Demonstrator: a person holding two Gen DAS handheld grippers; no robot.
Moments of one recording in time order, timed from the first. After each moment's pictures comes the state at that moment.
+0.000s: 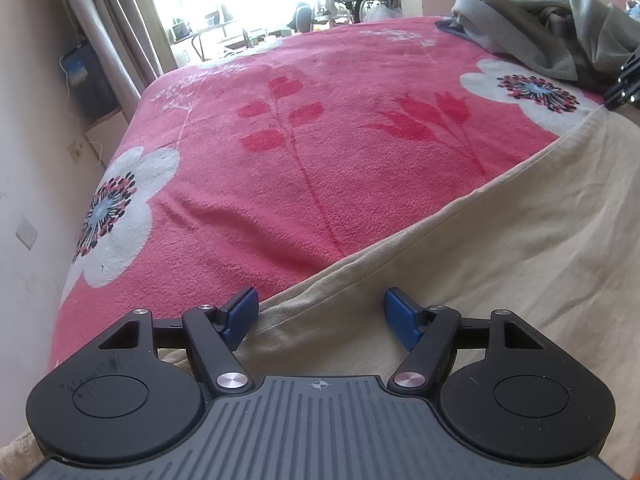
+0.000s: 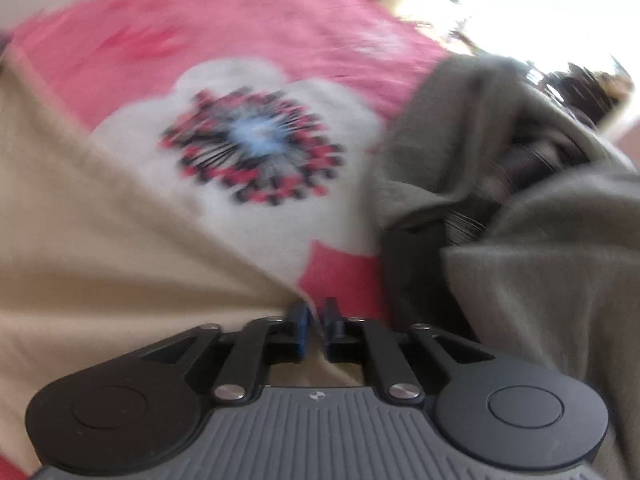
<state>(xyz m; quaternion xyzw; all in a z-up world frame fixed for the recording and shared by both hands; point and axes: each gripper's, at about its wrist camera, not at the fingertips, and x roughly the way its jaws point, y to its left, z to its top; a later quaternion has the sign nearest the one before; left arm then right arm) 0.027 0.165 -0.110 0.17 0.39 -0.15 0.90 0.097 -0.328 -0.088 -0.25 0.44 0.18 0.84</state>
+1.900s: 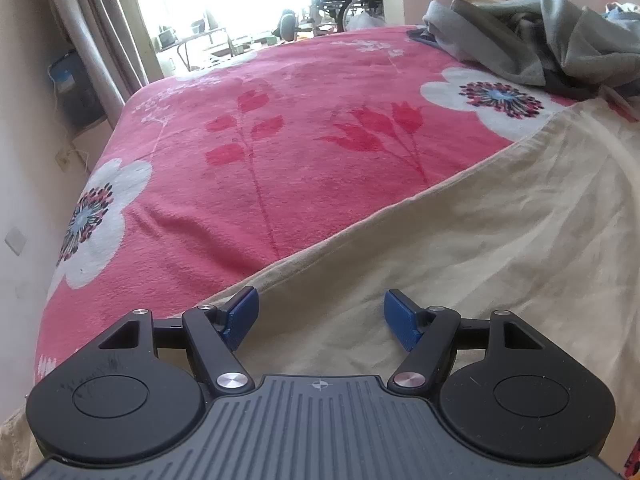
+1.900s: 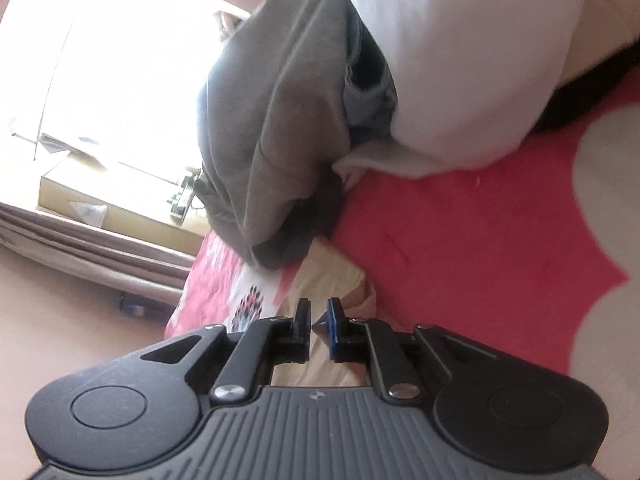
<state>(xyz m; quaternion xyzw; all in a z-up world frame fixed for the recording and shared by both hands) 0.002 0.137 -0.100 0.16 0.38 -0.17 0.90 -0.089 -0.494 -0.101 0.52 0.31 -0.02 0.80</state>
